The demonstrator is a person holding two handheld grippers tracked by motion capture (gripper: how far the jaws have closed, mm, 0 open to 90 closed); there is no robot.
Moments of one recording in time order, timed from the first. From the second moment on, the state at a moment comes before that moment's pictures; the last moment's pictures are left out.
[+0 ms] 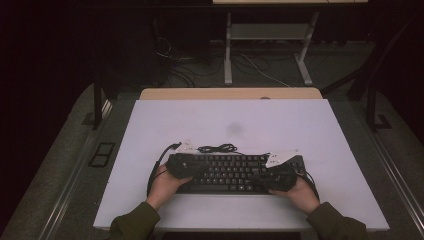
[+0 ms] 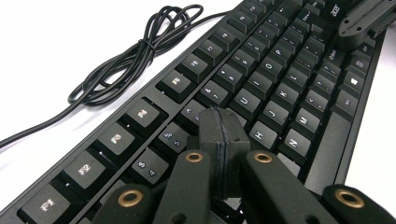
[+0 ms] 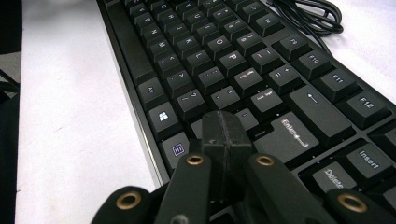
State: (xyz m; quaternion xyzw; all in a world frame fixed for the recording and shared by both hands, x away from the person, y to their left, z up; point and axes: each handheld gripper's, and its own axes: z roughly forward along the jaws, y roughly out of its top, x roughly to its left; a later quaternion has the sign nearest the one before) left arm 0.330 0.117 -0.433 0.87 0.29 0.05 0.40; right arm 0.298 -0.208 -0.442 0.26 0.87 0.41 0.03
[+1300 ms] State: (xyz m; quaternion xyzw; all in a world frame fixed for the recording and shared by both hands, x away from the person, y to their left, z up) left arm 0.312 0.148 -0.427 0.84 0.29 0.06 0.46; right arm 0.298 -0.208 -0.441 0.26 0.87 0.41 0.03
